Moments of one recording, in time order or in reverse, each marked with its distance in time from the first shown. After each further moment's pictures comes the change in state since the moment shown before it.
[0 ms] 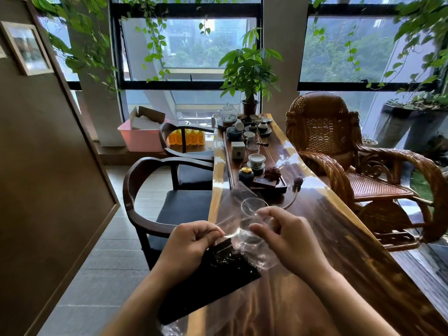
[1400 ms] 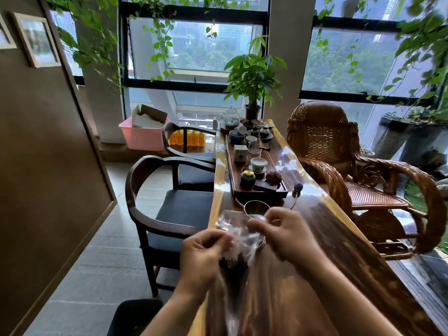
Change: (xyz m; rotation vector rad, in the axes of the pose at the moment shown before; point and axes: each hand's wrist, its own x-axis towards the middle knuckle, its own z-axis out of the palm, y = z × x) left_hand -0.020 -0.022 0.040 -0.469 0.287 -0.085; right_hand 0.008 -0.023 0.013 0.217 -0.082 0.262
